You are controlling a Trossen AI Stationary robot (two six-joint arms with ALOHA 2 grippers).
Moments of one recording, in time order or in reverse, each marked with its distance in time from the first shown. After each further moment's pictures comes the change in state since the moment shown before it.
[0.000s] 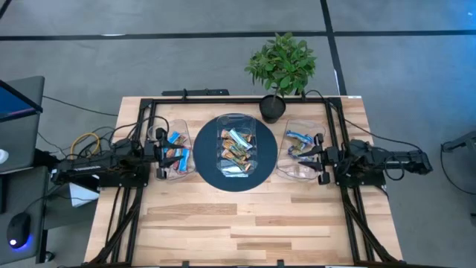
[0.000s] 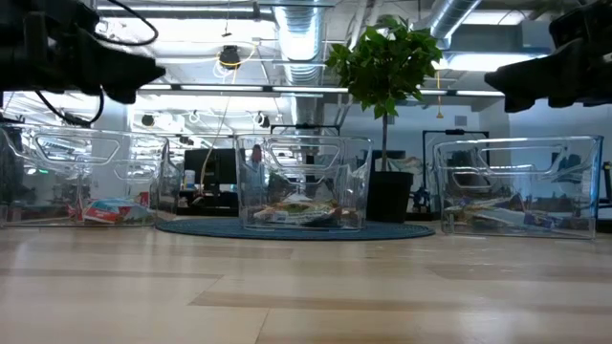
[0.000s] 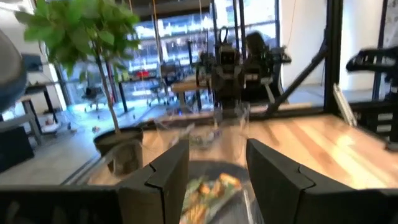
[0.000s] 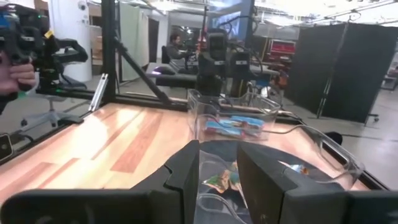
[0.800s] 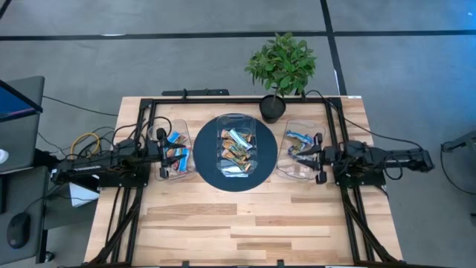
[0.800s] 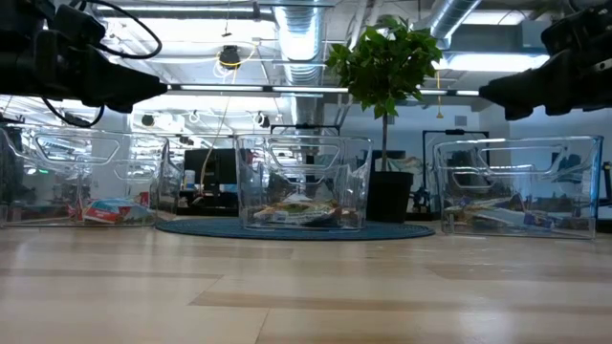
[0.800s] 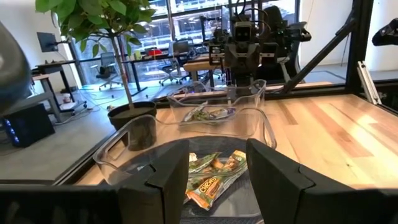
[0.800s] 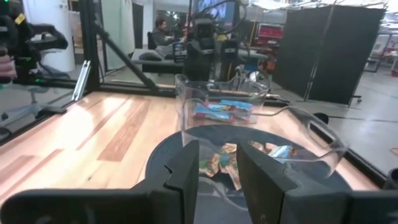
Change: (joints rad) left arm -0.001 0.000 -0.001 -0.095 -0.077 0.006; right arm 0.021 0.049 -0.001 -0.006 0.094 0.015
